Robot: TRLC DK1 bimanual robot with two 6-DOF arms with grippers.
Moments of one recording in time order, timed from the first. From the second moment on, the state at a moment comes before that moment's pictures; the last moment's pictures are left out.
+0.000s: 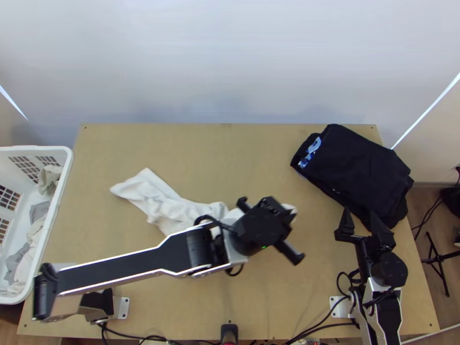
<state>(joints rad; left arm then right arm) -1.28 1.67 1.75 -0.45 -0.31 -0.35 0.03 0.00 0.05 -0.10 0.11 0.19</state>
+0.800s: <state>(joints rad) -1.26 1.88 2.00 -0.36 -0.32 -0.29 0.03 0.00 0.05 -0.10 0.11 0.20</state>
